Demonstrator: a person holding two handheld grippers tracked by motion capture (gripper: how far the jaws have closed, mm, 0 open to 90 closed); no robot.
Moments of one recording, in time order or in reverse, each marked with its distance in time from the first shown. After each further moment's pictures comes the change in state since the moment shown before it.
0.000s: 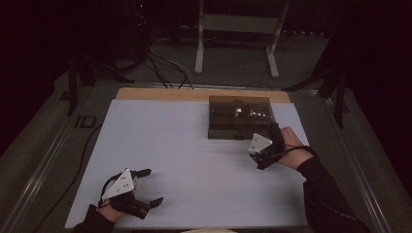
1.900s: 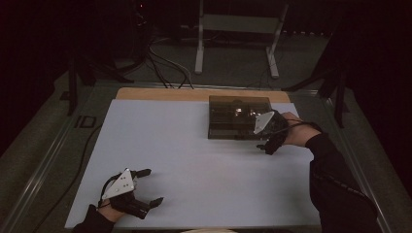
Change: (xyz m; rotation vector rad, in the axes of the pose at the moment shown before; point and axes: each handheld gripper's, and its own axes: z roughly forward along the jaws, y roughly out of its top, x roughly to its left) left arm 0.000 0.000 0.000 0.001 0.001 0.002; right arm -0.064 0.004 0.007 0.095 0.296 -0.019
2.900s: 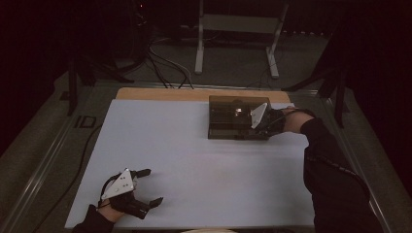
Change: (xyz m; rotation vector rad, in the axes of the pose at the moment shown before) left arm 0.000 0.000 0.000 -0.004 0.000 -0.001; right arm -0.030 0.009 0.013 0.057 0.124 -0.144
